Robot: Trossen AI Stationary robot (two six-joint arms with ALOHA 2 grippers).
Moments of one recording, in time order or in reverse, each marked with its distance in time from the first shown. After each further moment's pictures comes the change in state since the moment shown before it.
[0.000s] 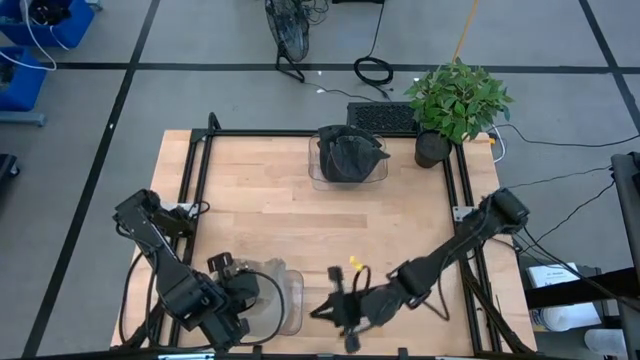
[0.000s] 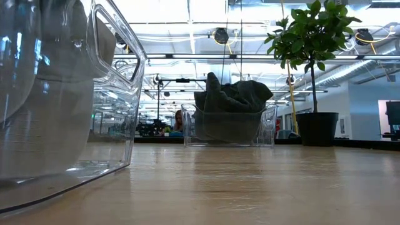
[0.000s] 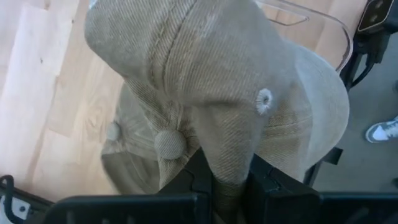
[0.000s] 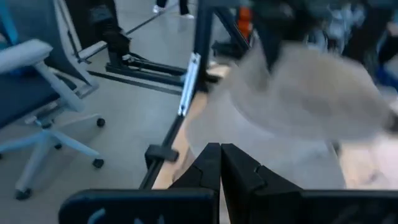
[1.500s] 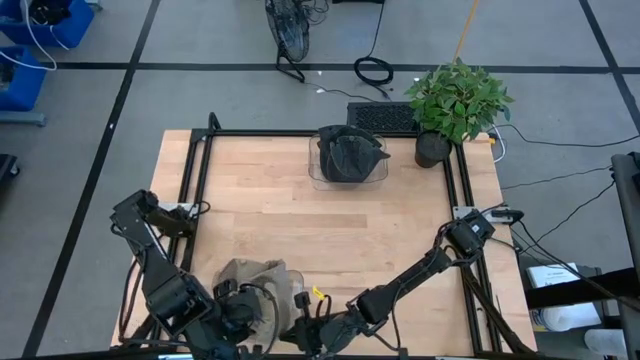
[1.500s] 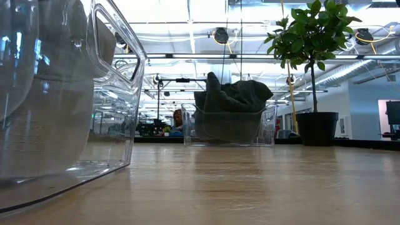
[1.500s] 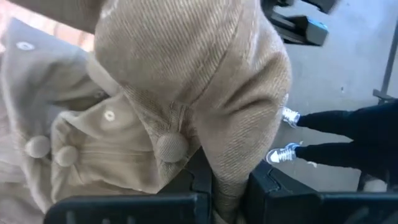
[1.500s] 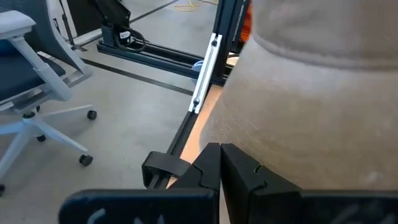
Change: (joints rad) left arm -0.040 -0.007 0.068 0.347 0.048 -0.079; right arm -0.010 0.437 0.326 0.118 0.001 -0.093
